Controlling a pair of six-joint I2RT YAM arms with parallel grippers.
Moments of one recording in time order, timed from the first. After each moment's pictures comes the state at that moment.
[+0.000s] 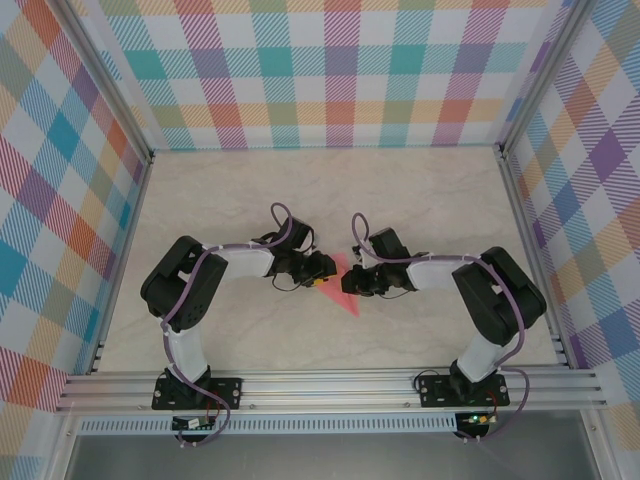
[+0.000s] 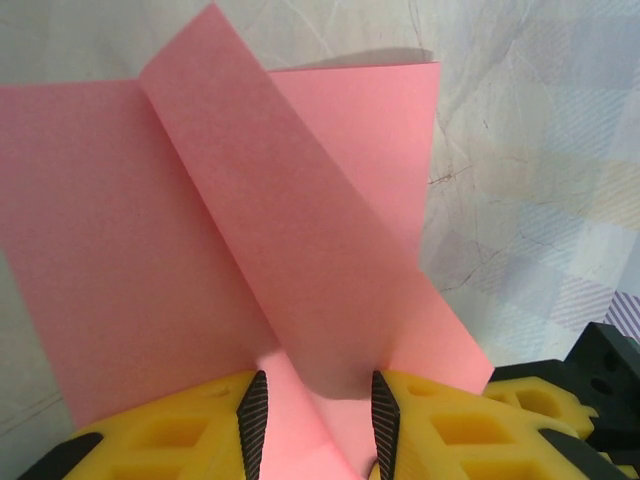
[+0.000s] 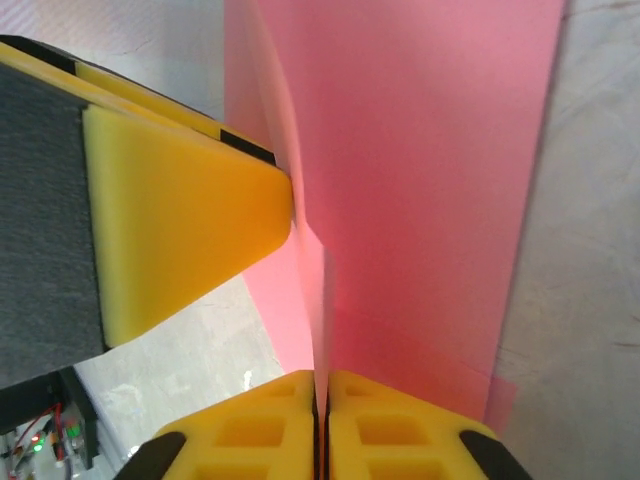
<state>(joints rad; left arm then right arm) -0.61 1.86 0.98 -0.10 0.50 -0.89 0.56 1.70 0.73 -0.02 -0.62 0.59</state>
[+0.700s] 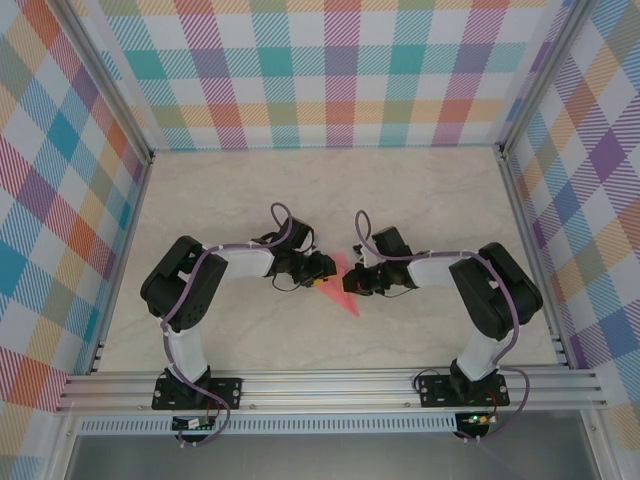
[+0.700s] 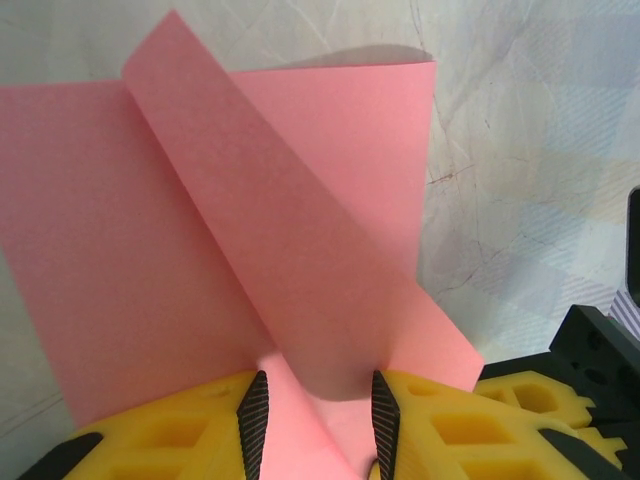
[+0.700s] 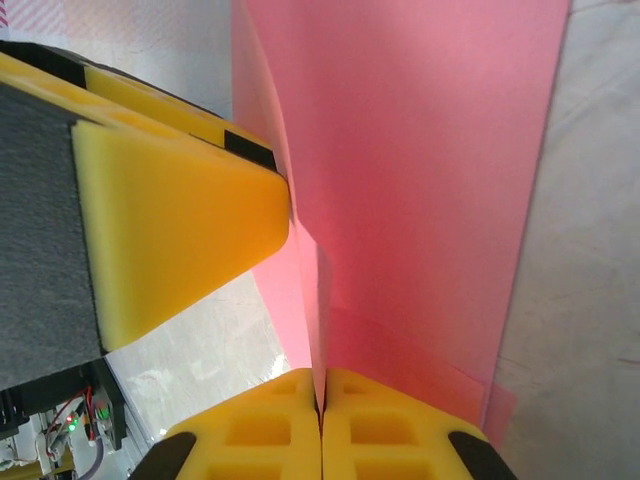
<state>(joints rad) -0.61 1.86 0.98 -0.10 0.50 -0.89 0.52 1.73 0.73 -0.01 -0.70 0.58</state>
